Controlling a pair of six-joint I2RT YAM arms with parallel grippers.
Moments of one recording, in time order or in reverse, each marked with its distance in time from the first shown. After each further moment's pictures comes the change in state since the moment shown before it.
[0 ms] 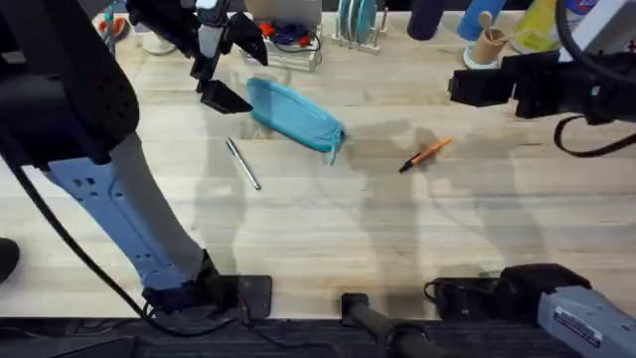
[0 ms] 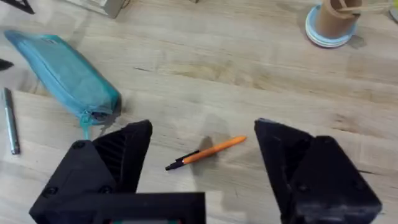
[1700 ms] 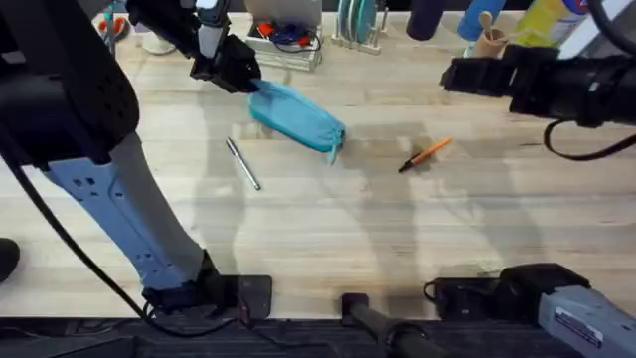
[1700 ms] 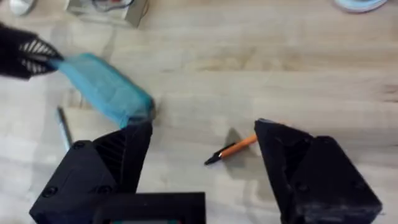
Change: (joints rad) left arm 0.000 0.000 0.000 -0.004 -0.002 0.000; right arm 0.023 0.001 0.000 -0.019 -0.056 0.233
